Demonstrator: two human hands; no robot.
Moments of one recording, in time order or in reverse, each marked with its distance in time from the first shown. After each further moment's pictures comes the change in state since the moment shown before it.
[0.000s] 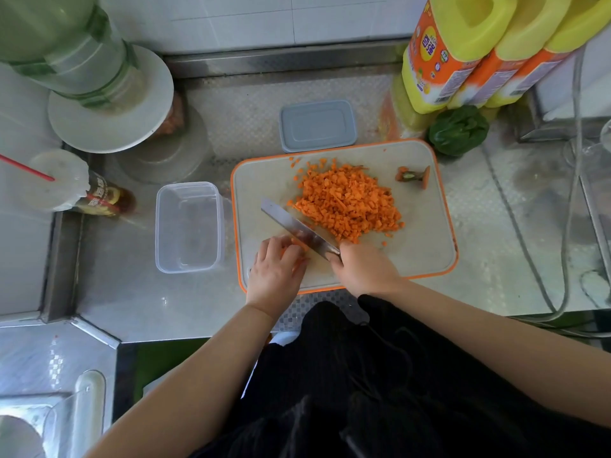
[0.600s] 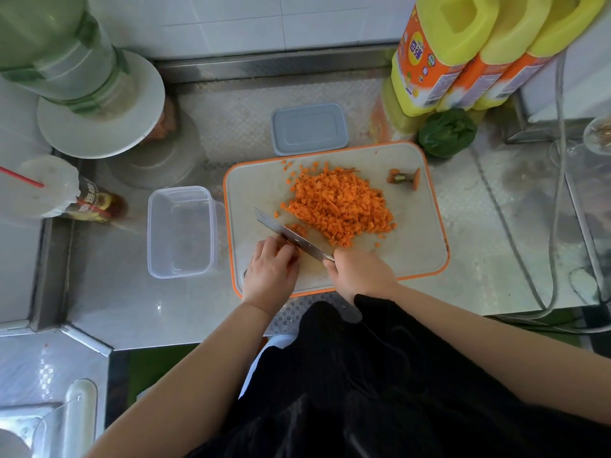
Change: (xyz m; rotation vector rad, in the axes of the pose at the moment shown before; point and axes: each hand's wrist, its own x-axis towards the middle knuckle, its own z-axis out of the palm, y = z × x) left_hand 0.006 -0.001 0.005 -0.061 -0.089 -0.083; right_hand -0.013 -0.003 -0.004 -0.088 -0.001 0.010
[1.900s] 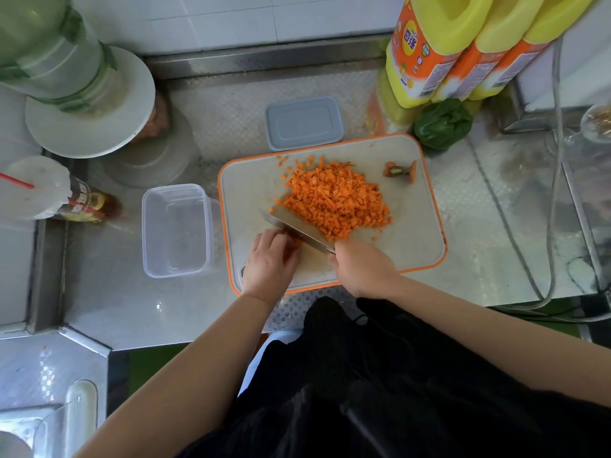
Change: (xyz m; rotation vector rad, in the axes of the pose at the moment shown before) left_hand 0.010 0.003 0.002 -0.121 0.023 -0.055; right_hand 0.007 0.015 0.006 0.033 0.010 0.001
